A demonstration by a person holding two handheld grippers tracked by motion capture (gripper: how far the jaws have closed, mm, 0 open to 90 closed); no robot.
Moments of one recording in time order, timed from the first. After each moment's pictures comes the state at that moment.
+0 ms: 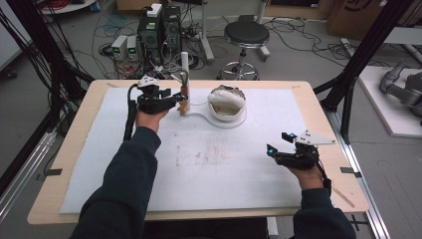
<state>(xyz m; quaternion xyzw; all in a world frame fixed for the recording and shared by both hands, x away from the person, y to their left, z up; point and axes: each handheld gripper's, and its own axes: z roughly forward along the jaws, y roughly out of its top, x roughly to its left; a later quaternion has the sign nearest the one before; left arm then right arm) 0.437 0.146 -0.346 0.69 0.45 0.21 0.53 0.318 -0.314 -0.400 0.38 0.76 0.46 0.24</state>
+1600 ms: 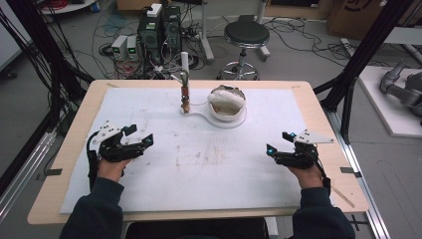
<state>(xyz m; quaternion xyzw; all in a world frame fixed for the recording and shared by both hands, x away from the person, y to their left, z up) 0.325 0.228 -0.408 0.68 0.41 0.23 0.56 0.322 -0.315 -0.402 0.39 0.76 0.46 0.24</state>
